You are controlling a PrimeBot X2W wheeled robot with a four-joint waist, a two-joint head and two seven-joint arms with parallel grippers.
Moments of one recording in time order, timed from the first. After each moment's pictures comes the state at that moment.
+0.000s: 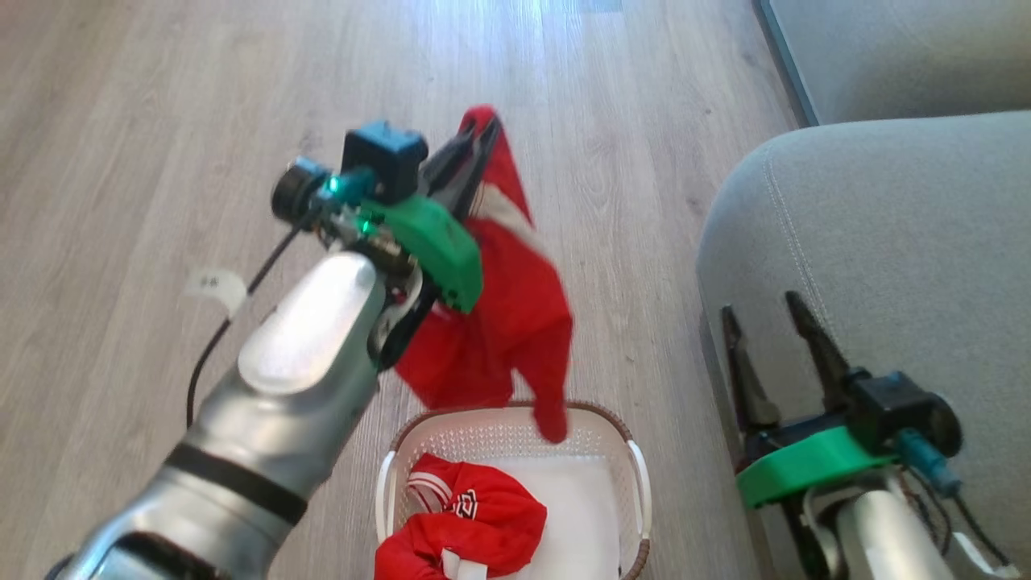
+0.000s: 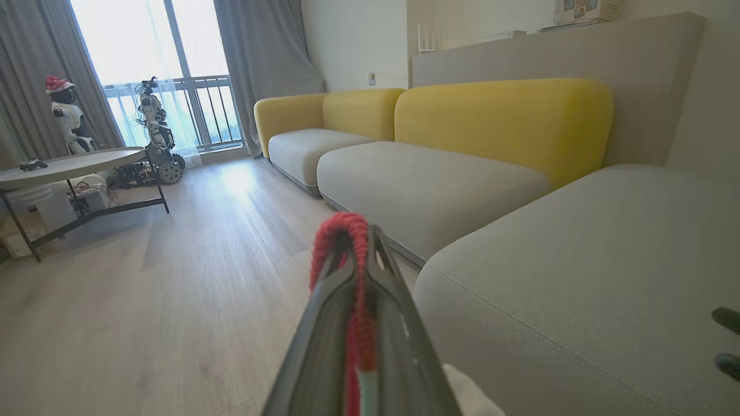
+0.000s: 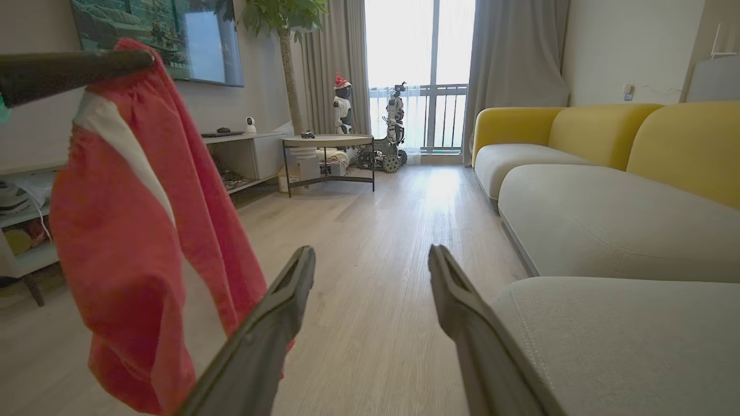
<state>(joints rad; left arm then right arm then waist) -0.79 0.09 -0.70 0.65 -0.49 -0.05 -0.17 -0.07 -0.05 0.08 0.14 0.11 0.13 -0.26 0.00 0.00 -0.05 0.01</state>
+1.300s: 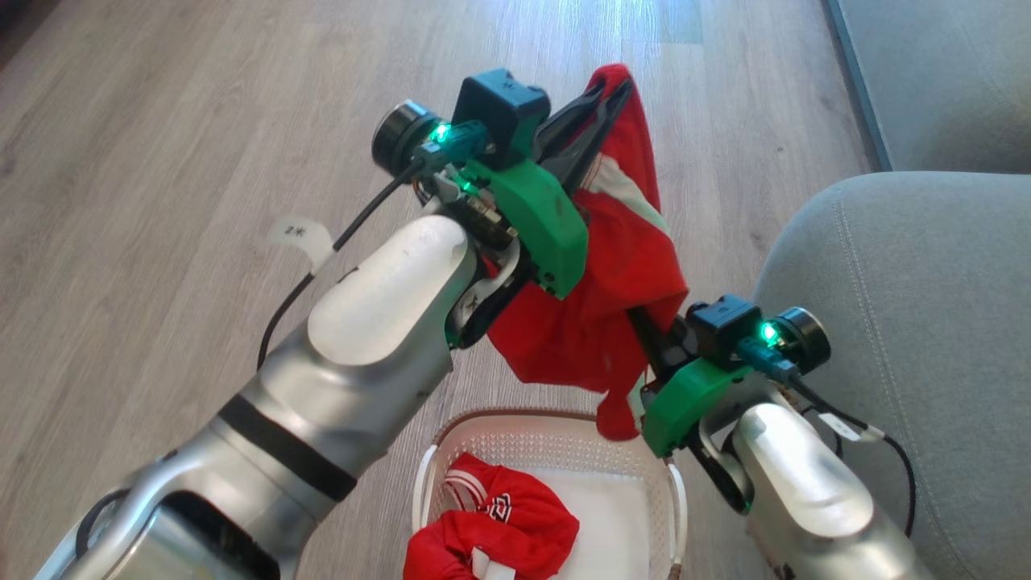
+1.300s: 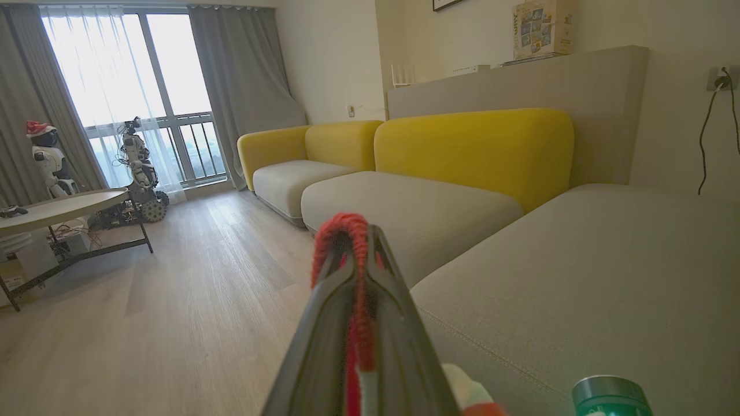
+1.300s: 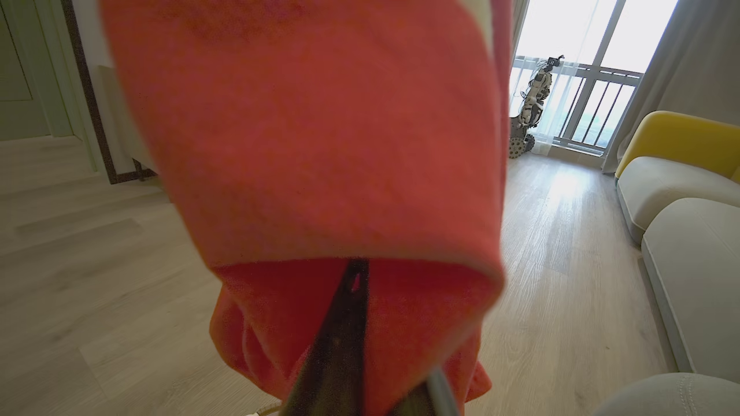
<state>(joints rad) -0.94 0.03 -0.90 0.56 -0.63 -0.02 -0.12 -0.42 -0.06 0.41 0.58 0.14 0.13 -0.26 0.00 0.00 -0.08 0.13</state>
